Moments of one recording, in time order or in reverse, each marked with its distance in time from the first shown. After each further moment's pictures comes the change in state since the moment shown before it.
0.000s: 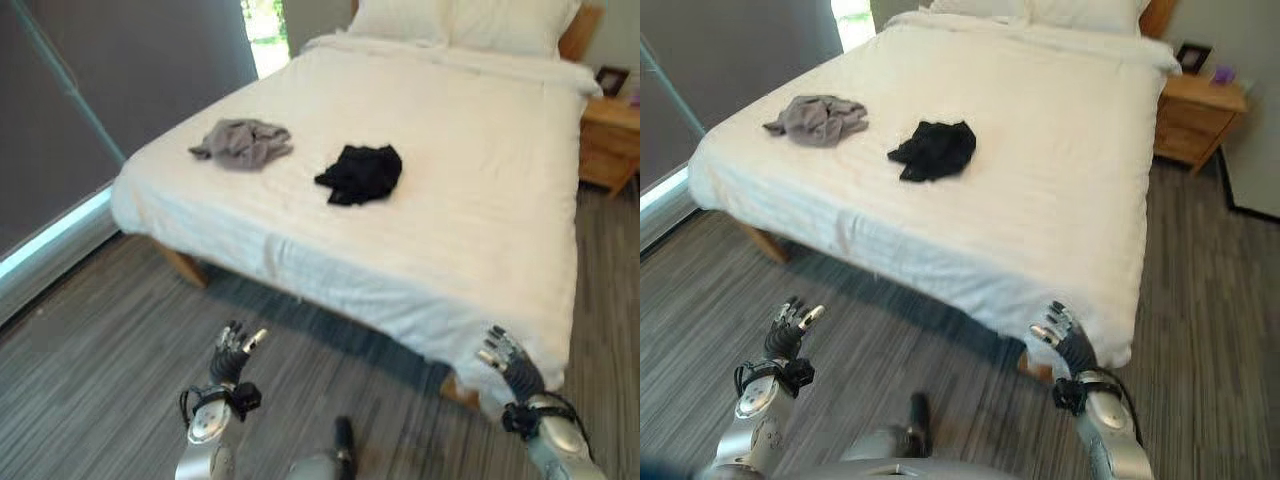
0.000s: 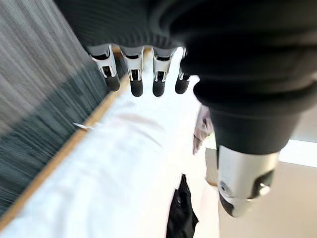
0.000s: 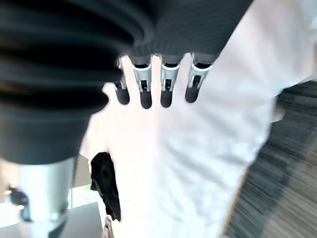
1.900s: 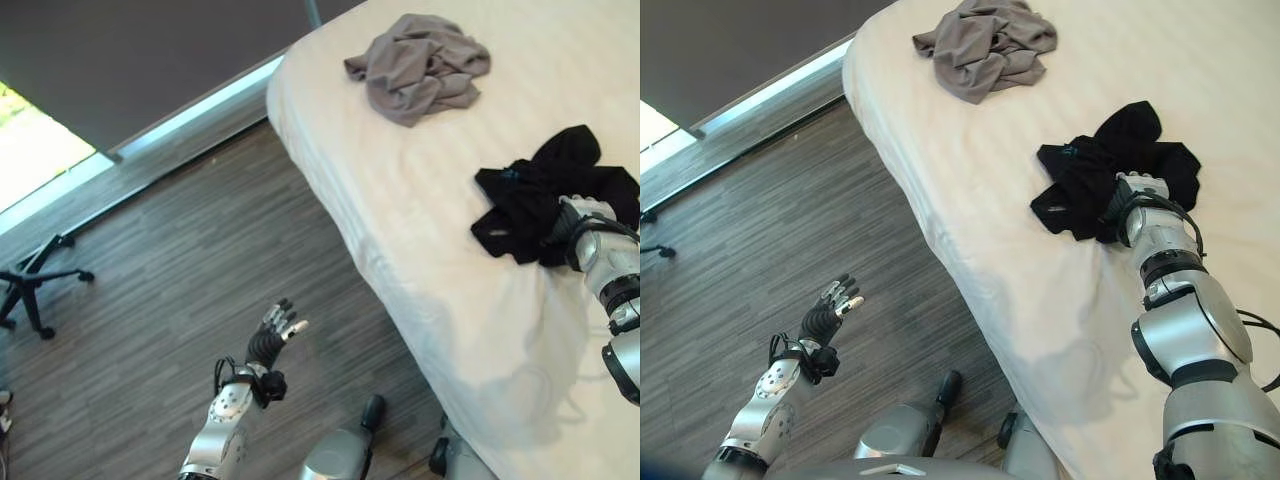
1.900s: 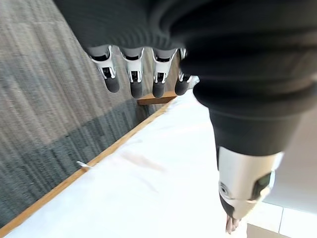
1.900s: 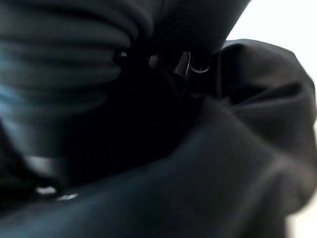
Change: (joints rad) left arm 0.001 0.070 -0.185 -0.068 -0.092 -0.010 -0.086; right arm -1.066 -0.434 0.363 0.798 -0.814 0.094 -0.076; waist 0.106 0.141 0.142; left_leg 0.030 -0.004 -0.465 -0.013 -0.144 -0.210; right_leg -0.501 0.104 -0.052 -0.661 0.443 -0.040
